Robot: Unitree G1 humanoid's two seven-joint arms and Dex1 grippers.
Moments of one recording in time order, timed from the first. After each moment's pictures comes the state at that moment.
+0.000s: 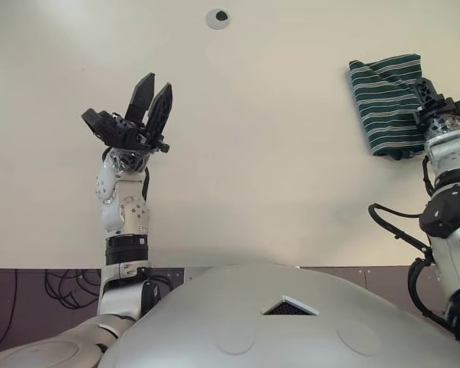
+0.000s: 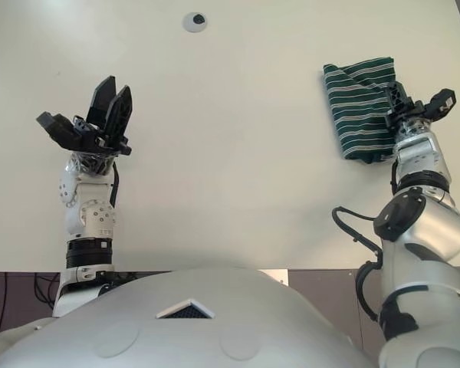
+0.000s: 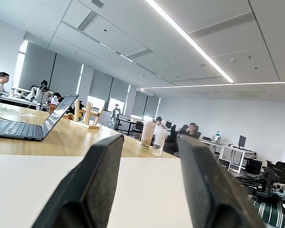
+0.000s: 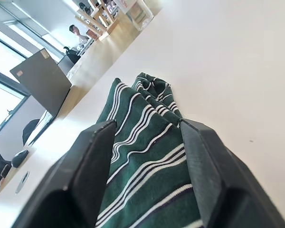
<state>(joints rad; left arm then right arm) 0.04 0.16 0.17 0.15 -0.68 -0.26 -0.93 -0.59 -0.57 -0.63 1.30 0.56 0.13 0.59</state>
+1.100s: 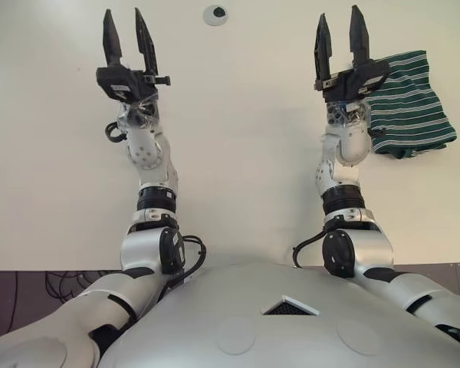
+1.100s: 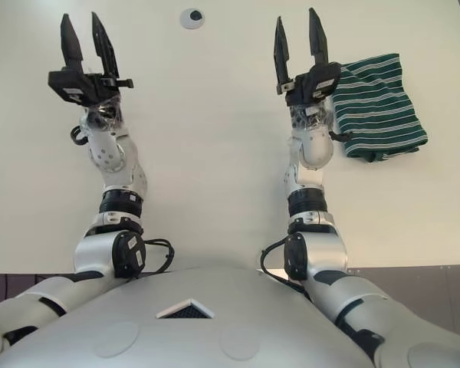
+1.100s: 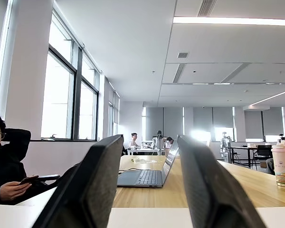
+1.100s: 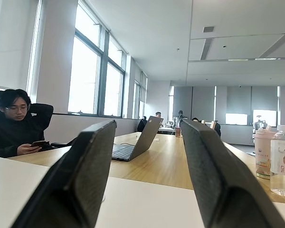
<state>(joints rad) -0.43 0.00 0.24 0.77 0.05 -0.99 -0.08 -0.42 0.02 -0.15 0.75 0.08 -0.91 0.35</state>
